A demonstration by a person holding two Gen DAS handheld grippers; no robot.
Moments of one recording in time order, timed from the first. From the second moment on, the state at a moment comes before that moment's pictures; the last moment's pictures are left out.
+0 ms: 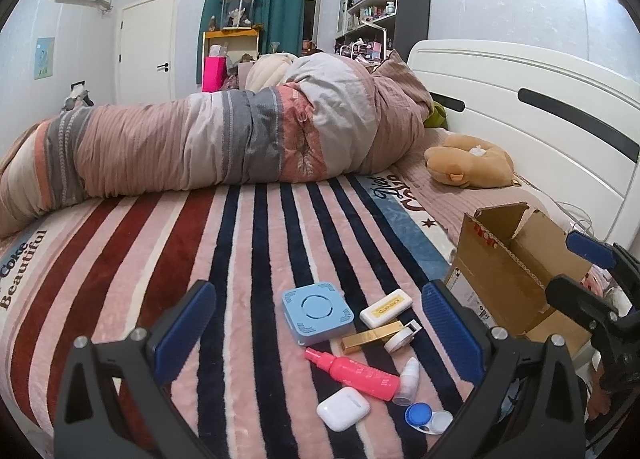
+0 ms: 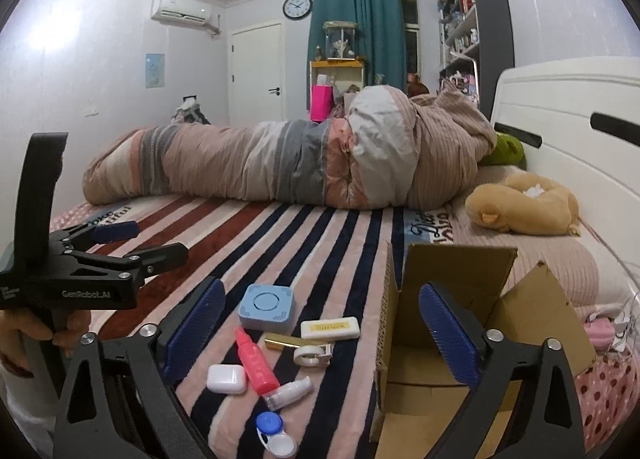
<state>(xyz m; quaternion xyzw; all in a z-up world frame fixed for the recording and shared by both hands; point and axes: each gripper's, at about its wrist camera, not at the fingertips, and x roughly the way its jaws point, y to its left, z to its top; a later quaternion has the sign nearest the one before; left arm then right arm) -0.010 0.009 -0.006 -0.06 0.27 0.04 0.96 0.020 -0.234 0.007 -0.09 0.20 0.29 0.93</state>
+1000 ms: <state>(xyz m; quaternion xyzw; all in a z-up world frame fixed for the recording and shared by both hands) 0.012 0.059 -0.087 -0.10 0.35 0.03 0.93 0.080 -0.113 -0.152 -0.25 0.44 0.37 0.78</state>
